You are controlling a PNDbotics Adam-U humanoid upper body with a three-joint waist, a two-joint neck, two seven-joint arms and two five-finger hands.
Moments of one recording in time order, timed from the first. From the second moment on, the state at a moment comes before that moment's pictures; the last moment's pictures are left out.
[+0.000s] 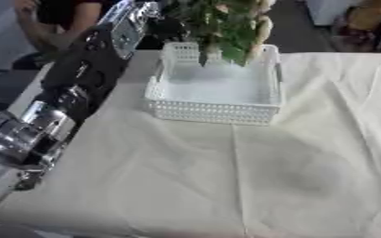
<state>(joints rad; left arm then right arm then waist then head) -1.03 0.47 -0.19 -0.79 -0.70 0.07 -0.33 -0.34 -0.32 -0.19 -1.92 0.37 -0.16 0.91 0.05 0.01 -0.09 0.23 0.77</state>
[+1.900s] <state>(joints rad) -0.91 0.39 -0.08 -0.57 -0.55 0.02 -0.35 -0.35 -0.31 -0.17 -1.92 0.36 -0.17 0.91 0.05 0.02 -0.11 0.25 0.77</state>
